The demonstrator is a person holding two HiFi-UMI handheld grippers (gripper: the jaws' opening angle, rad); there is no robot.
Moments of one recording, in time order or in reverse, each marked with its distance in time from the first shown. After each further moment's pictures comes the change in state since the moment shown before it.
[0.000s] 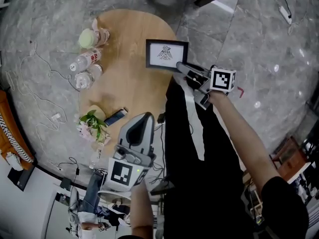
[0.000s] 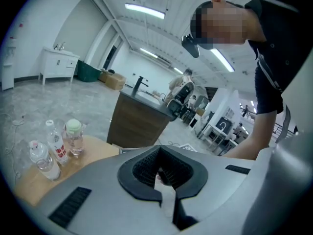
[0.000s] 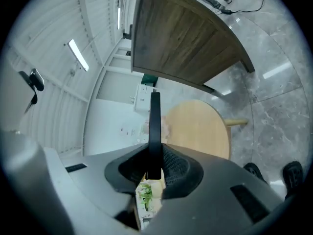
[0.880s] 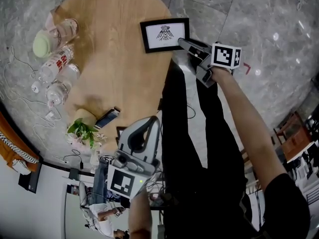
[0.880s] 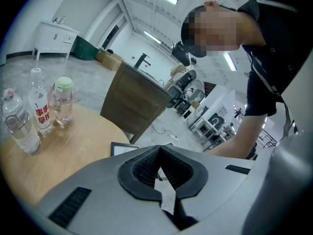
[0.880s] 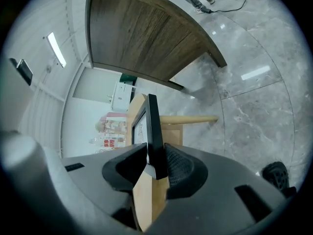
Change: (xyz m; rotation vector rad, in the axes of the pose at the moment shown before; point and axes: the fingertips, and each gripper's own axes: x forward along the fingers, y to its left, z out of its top) left arm 0.051 0.024 -0.093 -0.118 0.168 -0.104; right arm 0.004 -0.188 -0.014 0.042 0.029 -0.303
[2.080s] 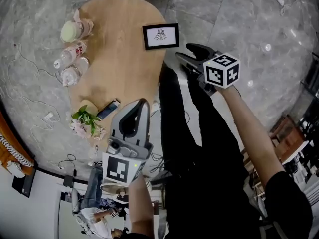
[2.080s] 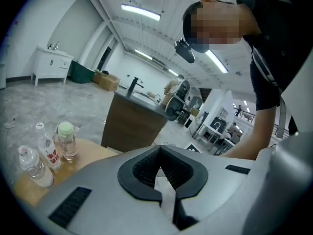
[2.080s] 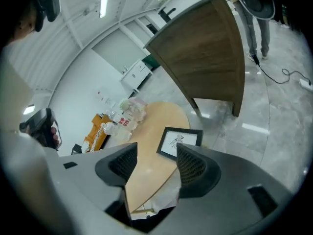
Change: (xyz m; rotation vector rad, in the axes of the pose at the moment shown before) left arm -0.053 -0.044 0.099 0.140 -0.203 0.016; right arm -0.089 0.146 -0.001 -0.569 0.068 -0.115
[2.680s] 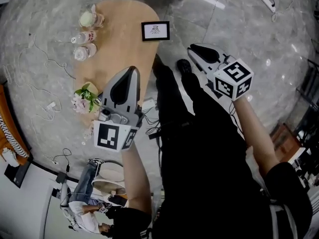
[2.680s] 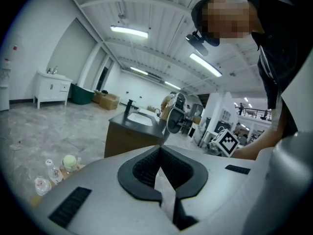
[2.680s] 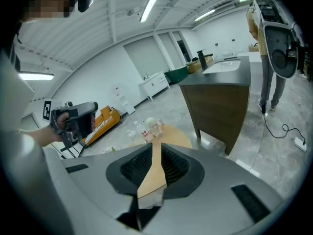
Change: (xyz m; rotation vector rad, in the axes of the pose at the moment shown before) left arm -0.046 -0.075 0.087 0.135 -0.122 0.076; right arm -0.188 0.130 0.065 -0.335 -0.124 -0.019
